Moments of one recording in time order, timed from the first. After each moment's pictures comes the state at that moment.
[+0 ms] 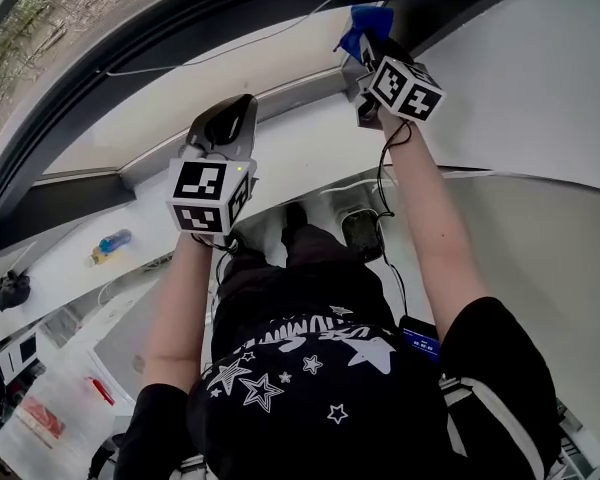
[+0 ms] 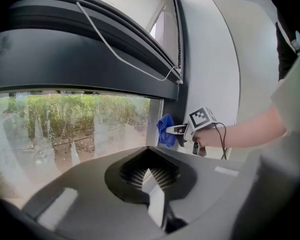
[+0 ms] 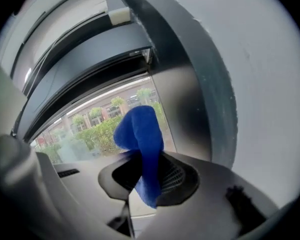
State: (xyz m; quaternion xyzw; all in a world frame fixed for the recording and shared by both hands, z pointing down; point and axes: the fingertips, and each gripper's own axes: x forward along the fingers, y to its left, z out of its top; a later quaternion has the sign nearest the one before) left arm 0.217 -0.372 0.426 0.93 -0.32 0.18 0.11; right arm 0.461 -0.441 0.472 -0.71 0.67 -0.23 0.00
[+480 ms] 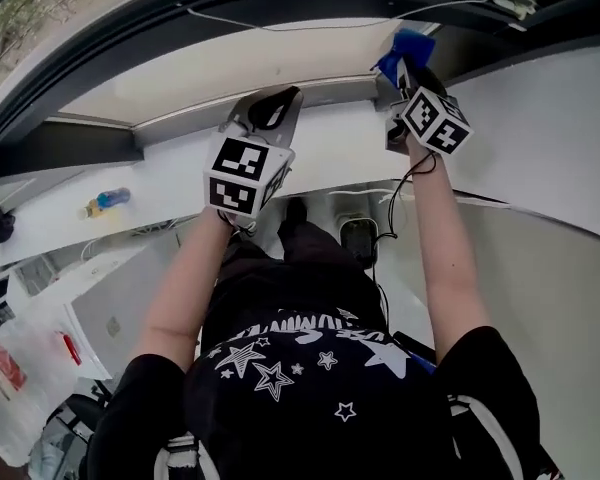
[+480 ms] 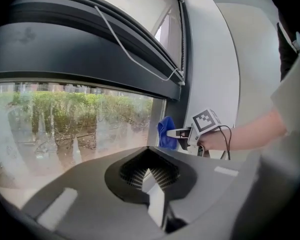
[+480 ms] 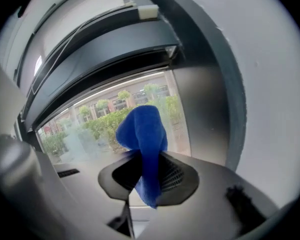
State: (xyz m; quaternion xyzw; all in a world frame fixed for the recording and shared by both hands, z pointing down) left arm 0.207 -0.360 0.437 0.92 -0.32 0.16 0.13; right arm 0.427 -0.423 0.478 -0.69 0.69 -0.21 -0.04
